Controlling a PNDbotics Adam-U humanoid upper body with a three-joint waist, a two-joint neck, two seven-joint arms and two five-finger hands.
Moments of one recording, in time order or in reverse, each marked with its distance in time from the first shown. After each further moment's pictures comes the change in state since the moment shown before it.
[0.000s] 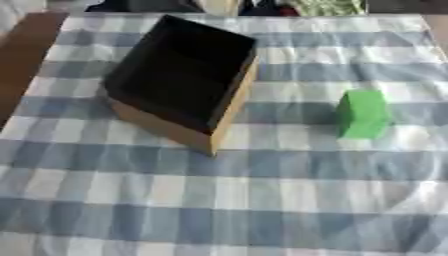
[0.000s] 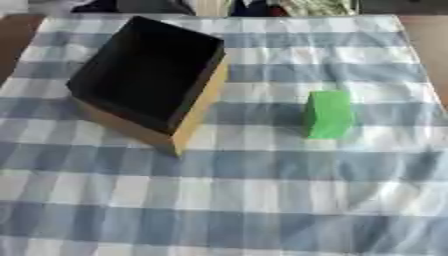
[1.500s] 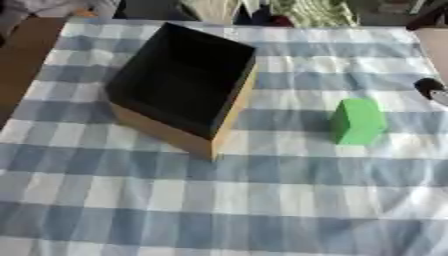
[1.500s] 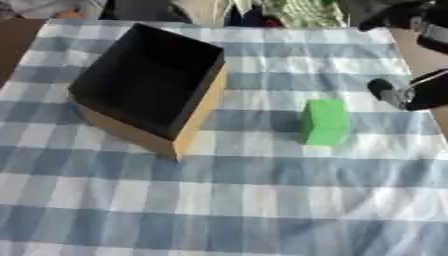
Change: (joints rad) left arm 0.004 0.011 -0.007 0.000 -0.001 0.004 -0.014; right arm -0.066 -0.418 0.226 -0.001 0.252 0.182 0.910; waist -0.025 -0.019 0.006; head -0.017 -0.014
